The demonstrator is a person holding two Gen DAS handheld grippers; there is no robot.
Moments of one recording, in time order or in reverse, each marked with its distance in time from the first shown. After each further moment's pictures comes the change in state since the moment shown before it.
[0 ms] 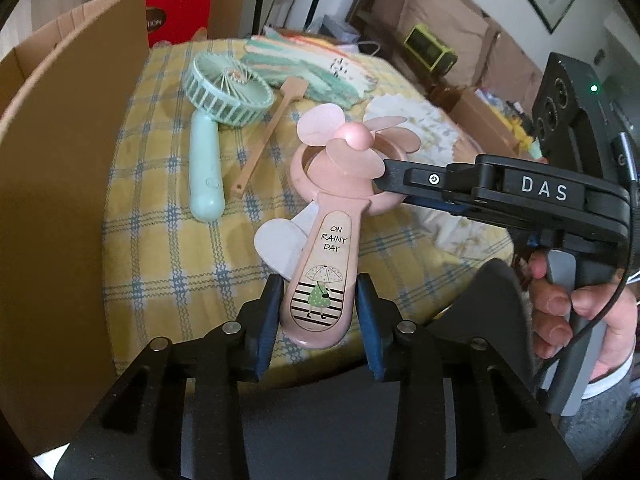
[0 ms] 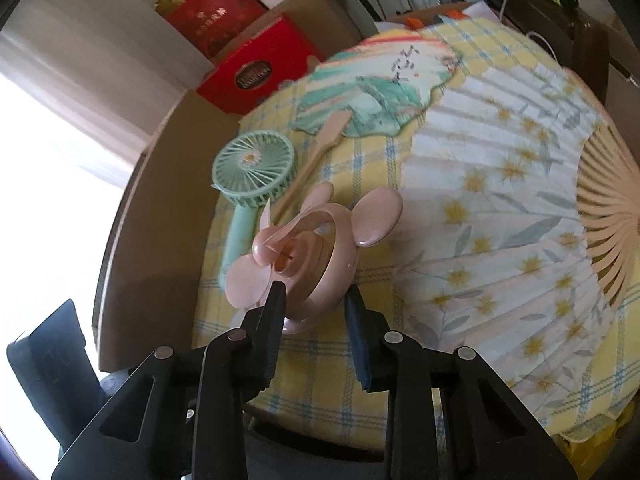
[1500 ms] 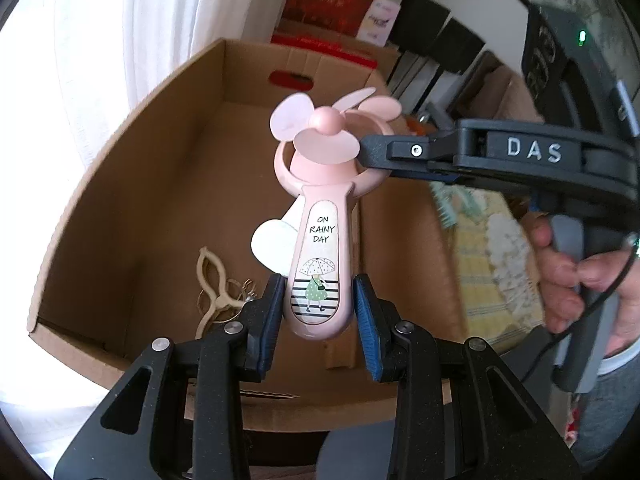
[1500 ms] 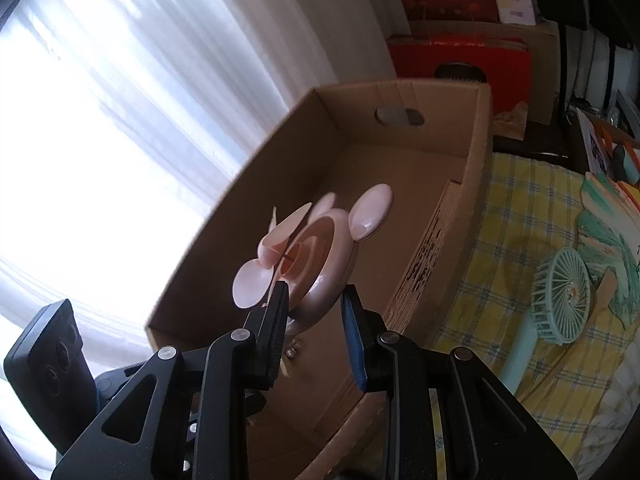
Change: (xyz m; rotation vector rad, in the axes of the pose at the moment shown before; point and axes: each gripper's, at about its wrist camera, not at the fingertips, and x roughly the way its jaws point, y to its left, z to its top) left arm -0.121 0.183 -0.013 -0.272 -0.193 0.169; right arm 0.107 0.266 0.037 -0.474 0.159 0.073
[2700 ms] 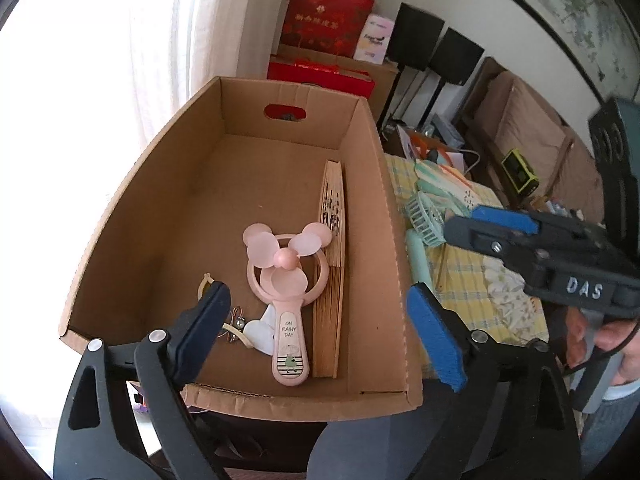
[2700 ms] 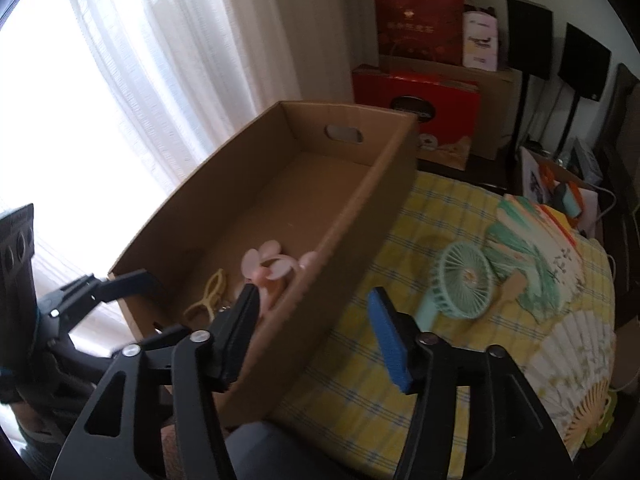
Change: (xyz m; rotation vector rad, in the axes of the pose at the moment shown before) left arm -0.037 -0.040 0.009 0.018 -0.074 0.059; right arm -0.074 -0.013 -0.043 -0.116 -0.080 -0.208
